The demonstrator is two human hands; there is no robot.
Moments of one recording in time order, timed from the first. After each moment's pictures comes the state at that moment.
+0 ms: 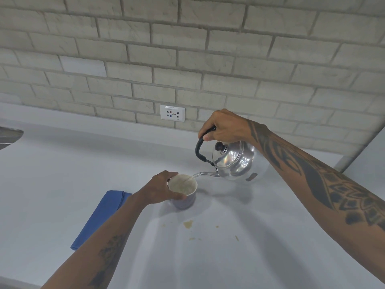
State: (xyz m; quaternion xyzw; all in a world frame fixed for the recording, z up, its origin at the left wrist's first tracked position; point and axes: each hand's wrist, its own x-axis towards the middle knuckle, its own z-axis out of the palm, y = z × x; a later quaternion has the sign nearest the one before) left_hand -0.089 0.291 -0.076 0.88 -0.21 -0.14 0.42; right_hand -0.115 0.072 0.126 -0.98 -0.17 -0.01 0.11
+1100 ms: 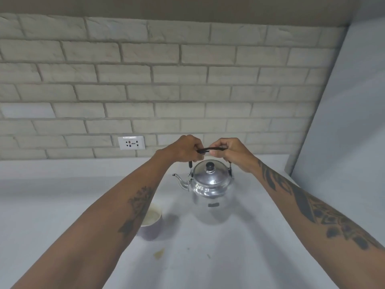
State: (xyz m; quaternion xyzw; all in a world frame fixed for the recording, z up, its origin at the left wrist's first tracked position) left_hand -0.075 0.100 0.105 0.87 -0.41 -0.08 0.27; right_hand -0.178 -0.067 0.089 -0.85 0.06 -0.13 0.51
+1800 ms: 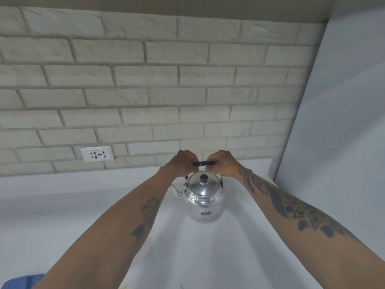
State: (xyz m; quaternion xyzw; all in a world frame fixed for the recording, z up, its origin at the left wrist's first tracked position) left_hand -0.042 -0.019 0.055 0.88 -0.39 -0.08 0.25; right_hand -0.134 -0.165 0.053 -0.94 0.14 -0.08 0.31
